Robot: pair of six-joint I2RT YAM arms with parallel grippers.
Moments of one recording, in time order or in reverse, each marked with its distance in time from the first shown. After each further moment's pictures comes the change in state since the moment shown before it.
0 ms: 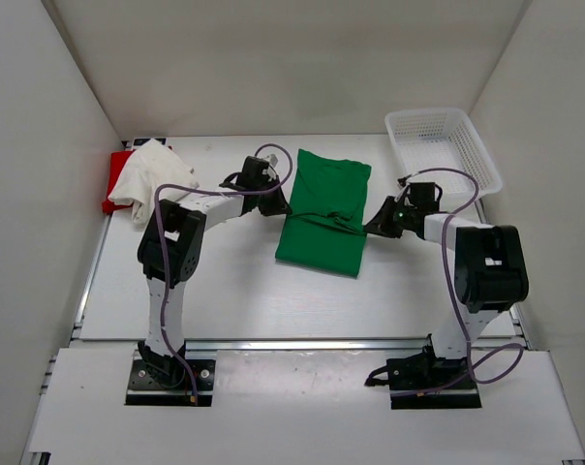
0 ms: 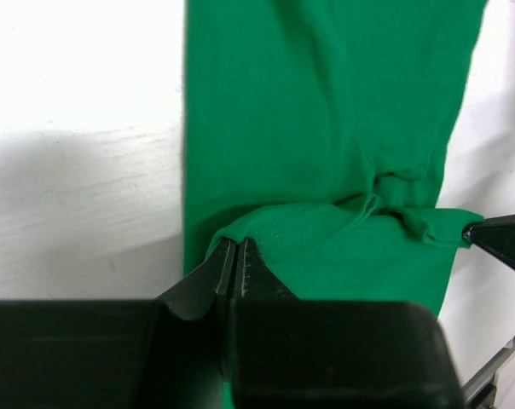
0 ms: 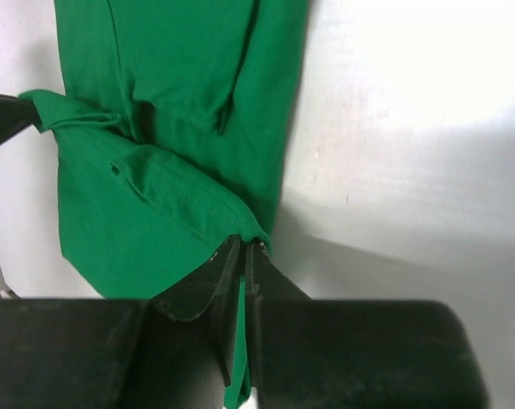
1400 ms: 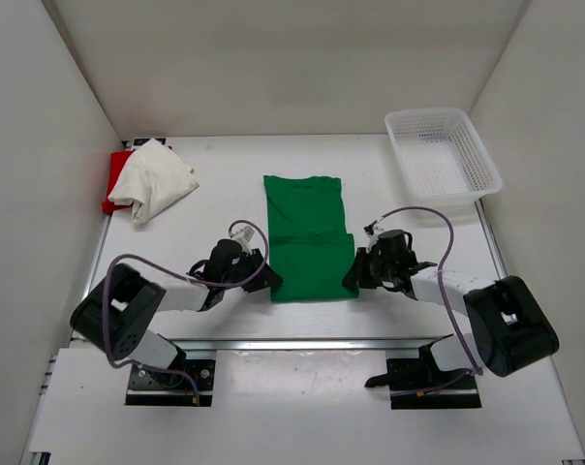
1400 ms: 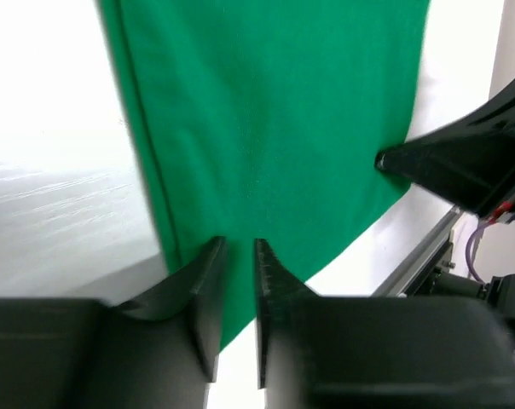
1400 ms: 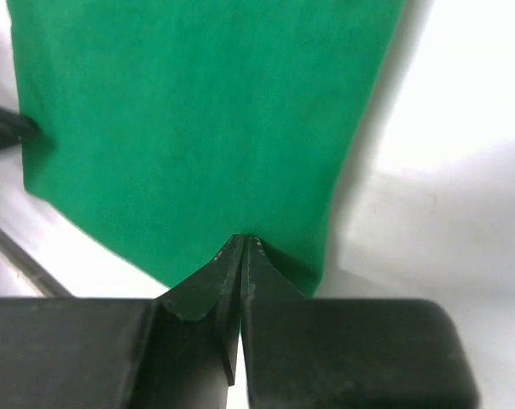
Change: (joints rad) left arm -0.147 -0.579 -1.042 0.620 0.040 -0.280; right arm 0.346 -0.353 -0.450 0.107 0.126 0.005
